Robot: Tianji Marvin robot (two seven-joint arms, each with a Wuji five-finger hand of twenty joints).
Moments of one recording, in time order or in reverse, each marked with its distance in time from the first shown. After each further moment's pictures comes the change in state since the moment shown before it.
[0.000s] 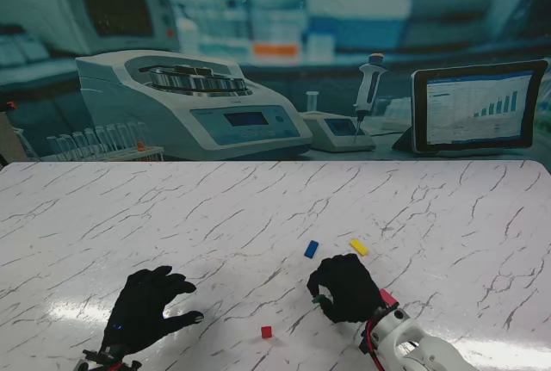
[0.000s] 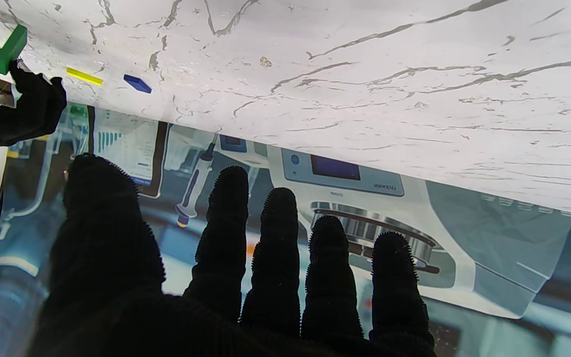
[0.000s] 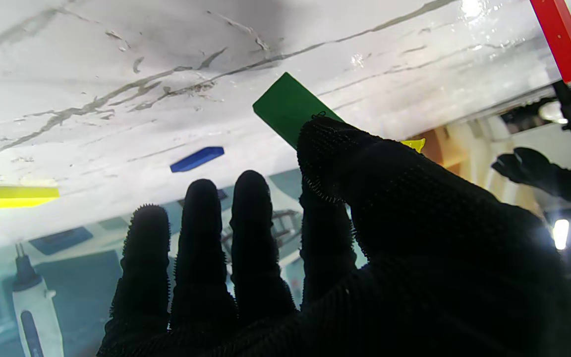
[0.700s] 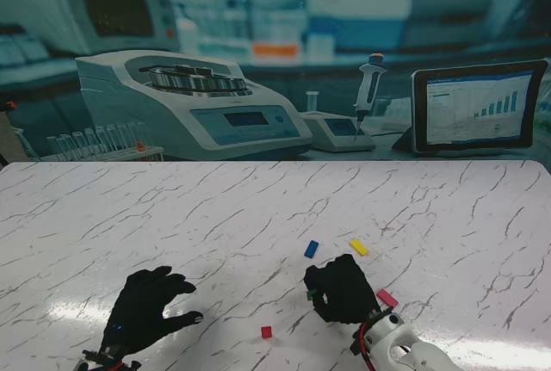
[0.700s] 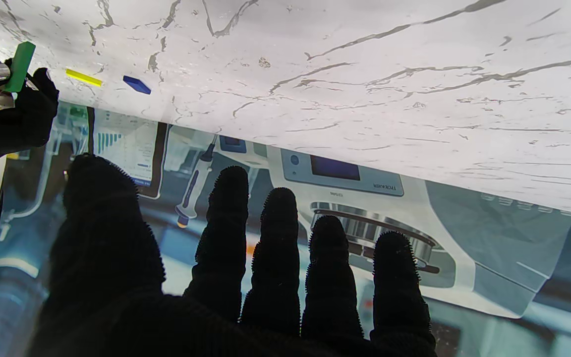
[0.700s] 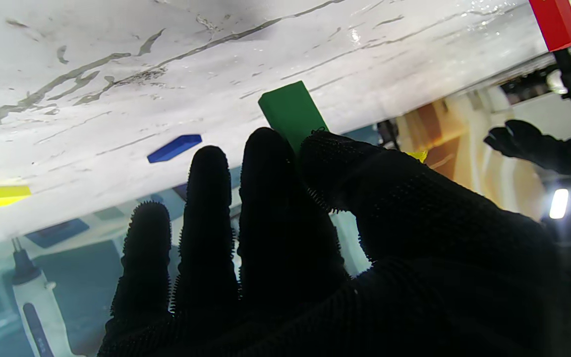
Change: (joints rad) left arm 0.001 0.000 -0.002 0.000 0.003 0.000 -0.001; right arm 0.003 -0.015 -0.041 0.011 0.029 0.015 -0.080; left_hand 0.000 0.000 0.000 0.000 0.000 0.000 0.001 0.000 0.000 0.000 0.000 0.000 0.000 0.000 0.000 0.009 0.000 0.012 0.008 0.009; right_hand -0.035 0.074 0.001 0.104 -0.094 0.154 0.176 -0.014 0.409 -0.113 -0.013 -0.287 0.287 -0.057 -0.026 -0.032 0.010 0.000 0.074 -0.035
